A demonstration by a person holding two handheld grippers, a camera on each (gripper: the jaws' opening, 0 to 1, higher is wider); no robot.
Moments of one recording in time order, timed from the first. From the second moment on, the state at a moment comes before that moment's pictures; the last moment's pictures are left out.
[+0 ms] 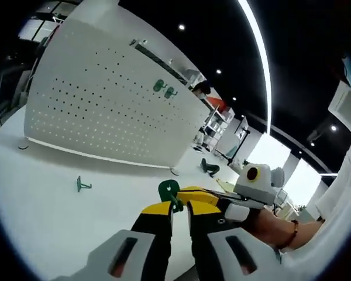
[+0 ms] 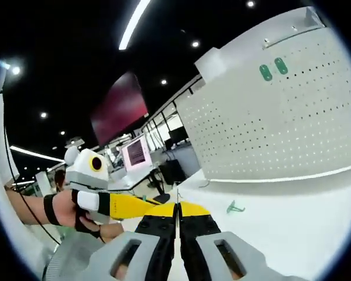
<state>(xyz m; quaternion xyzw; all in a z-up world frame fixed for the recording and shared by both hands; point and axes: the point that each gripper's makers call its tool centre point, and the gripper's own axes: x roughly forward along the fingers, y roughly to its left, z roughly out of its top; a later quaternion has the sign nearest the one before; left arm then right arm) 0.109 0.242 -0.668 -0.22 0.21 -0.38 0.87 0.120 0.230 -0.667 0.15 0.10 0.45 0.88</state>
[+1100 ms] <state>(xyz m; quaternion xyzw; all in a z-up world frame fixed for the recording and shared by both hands) 0.113 0.233 -0.661 -0.22 0.19 -0.38 0.88 0.119 0.222 -0.649 0.06 0.04 0.40 0.91</state>
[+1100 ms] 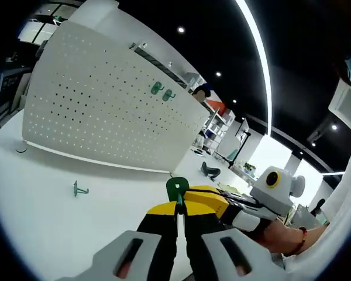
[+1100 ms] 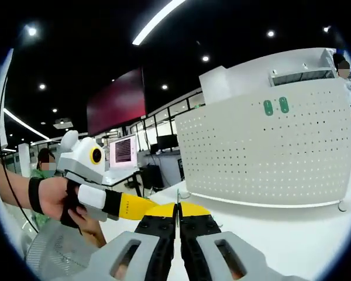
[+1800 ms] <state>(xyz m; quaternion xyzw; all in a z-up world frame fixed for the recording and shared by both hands) 0.147 0.235 -0.645 -0.14 0.14 -0.37 0.91 0.120 0.219 -0.646 0.04 0.05 0.41 0.91</state>
